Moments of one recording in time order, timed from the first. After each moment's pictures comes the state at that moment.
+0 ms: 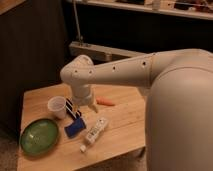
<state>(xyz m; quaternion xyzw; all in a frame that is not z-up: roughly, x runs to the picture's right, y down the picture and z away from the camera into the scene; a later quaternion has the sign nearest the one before) -0.104 0.101 0.703 -0.26 0.23 0.64 0.68</state>
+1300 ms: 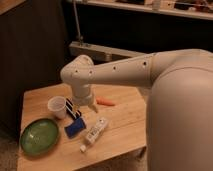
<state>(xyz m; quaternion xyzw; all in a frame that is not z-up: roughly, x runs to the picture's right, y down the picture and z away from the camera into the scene) -0.104 0.100 0.702 -0.27 0.22 0.64 0.68</state>
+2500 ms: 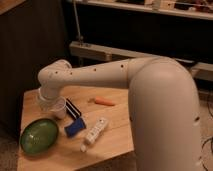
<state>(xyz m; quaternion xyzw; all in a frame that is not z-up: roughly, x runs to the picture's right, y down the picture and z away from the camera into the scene) -0.308 0.104 0.690 -0.43 -0.02 0.51 0.74</state>
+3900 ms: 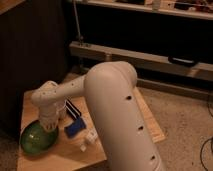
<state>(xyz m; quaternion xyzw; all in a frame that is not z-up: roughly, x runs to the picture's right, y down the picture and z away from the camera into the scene) -0.306 0.207 0.789 -0.41 0.11 0.45 0.79</state>
